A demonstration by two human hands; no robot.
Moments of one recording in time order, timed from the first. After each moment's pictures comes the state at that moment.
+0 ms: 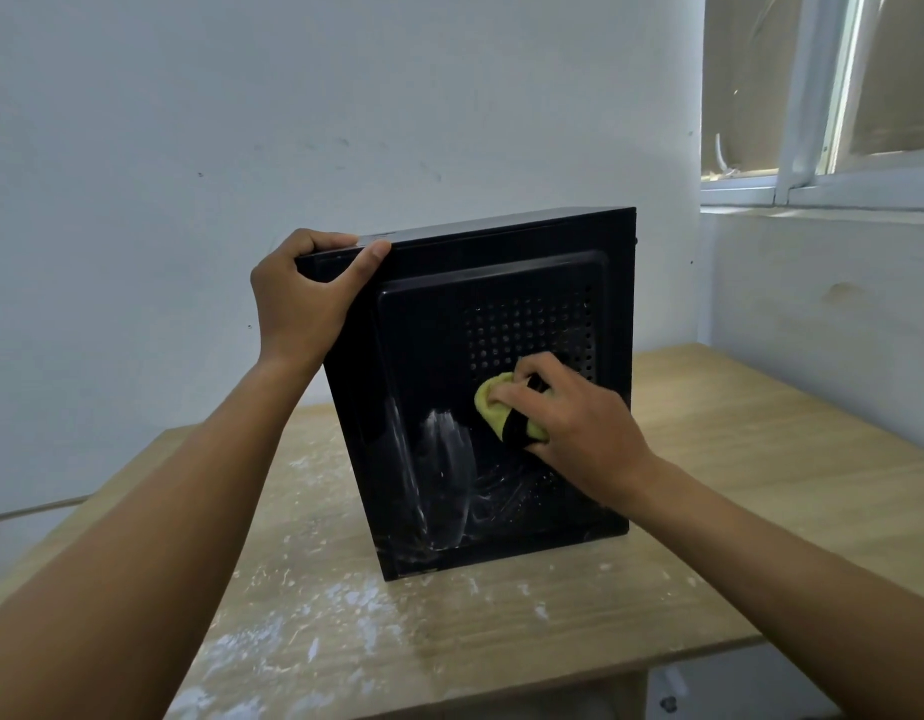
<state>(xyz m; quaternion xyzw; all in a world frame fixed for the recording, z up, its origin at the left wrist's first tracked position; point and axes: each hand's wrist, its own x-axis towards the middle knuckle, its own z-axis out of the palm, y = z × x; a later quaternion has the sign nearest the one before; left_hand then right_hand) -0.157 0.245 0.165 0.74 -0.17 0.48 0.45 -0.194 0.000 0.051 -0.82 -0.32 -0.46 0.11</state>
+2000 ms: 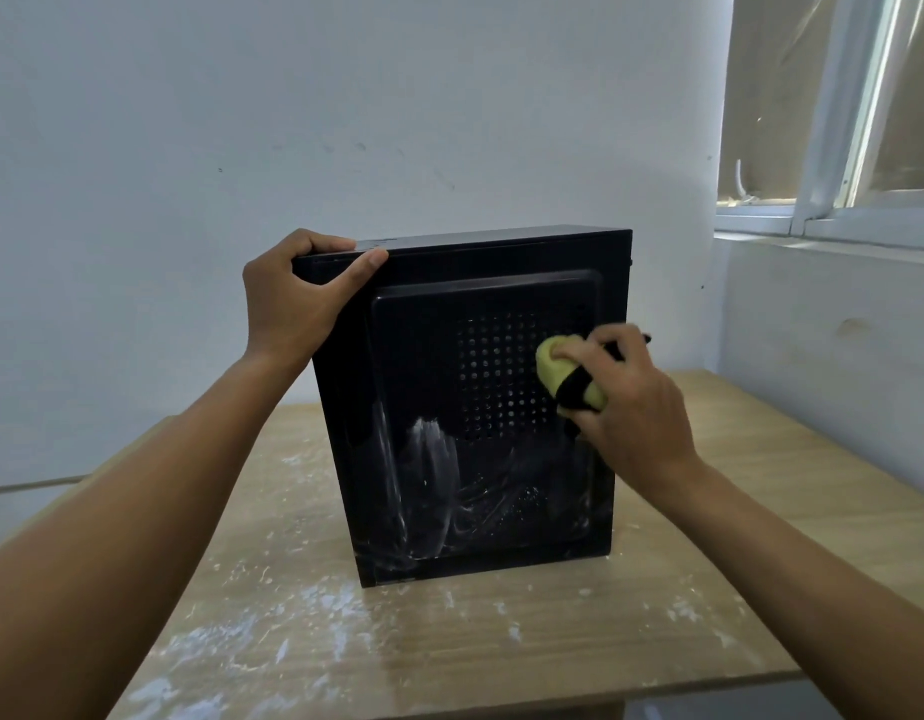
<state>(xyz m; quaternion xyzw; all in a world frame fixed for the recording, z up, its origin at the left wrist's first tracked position) -0.156 0.248 0.165 0.74 -0.16 0.49 0.43 -0.189 -0.044 0.072 -0.82 -0.22 -0.50 0.19</state>
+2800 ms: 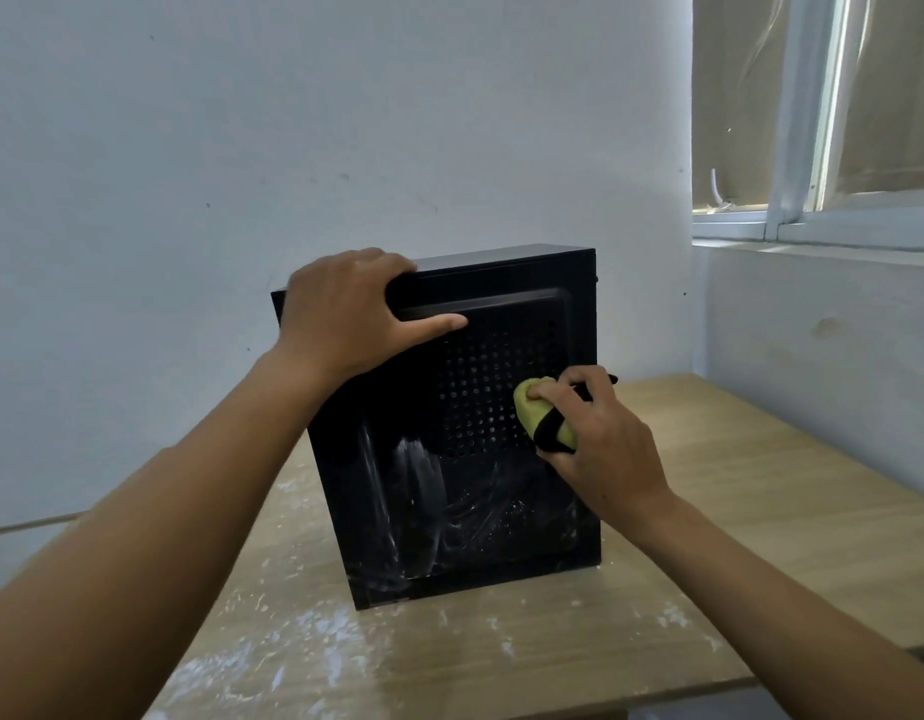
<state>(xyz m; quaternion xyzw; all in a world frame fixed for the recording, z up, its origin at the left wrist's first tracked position) -0.181 0.192 0.191 0.85 -0.18 0.49 -0.01 -0.193 -0.043 0.050 -0.82 -0.22 -0.48 0.20</state>
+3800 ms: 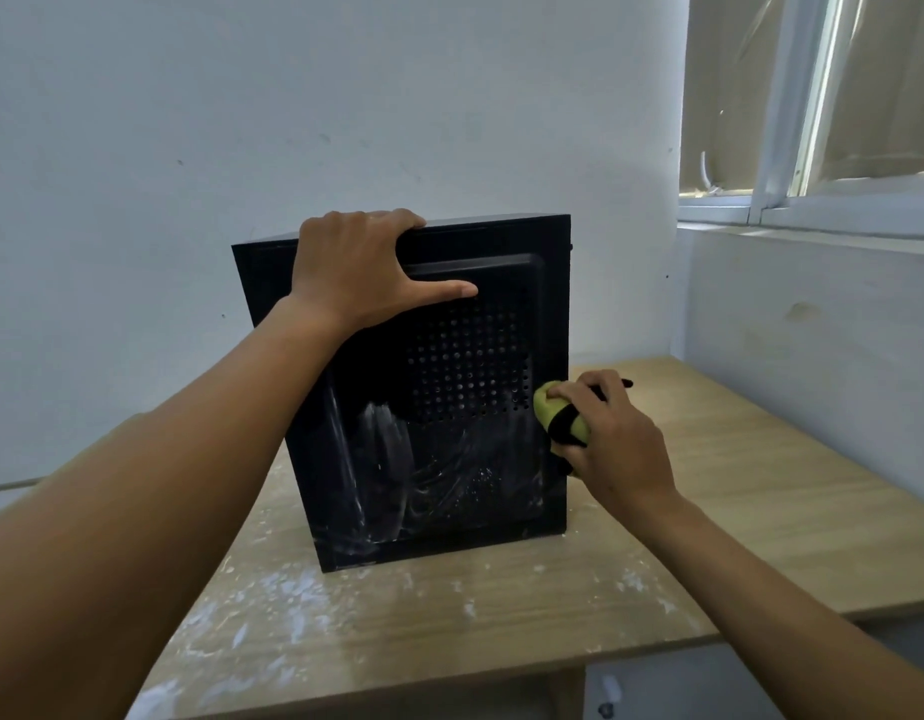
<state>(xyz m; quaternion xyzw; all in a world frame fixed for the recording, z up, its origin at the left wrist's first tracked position) -0.162 0.160 0.188 0.86 -0.16 0.48 -0.04 -0.193 -0.081 0.016 -0.87 -0.15 -0.43 0.20</state>
